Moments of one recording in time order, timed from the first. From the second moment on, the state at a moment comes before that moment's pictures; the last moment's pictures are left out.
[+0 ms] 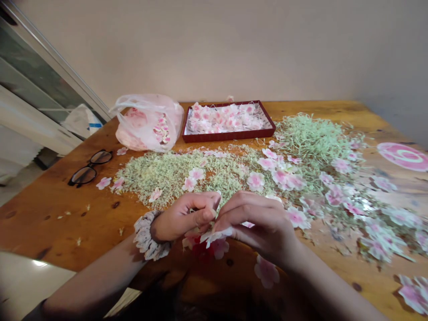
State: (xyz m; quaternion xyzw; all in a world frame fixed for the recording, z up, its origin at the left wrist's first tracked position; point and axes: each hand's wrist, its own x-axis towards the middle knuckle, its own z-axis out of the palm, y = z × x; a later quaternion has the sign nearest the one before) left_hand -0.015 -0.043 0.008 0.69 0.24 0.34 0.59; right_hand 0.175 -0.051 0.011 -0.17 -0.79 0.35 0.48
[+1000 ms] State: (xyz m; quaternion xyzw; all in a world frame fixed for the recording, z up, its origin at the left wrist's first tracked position) left_hand -0.006 -0.050 -0.004 0.67 0.30 0.43 0.52; right_hand 0.165 -0.055 0.001 -0.29 -0.73 0.36 0.50
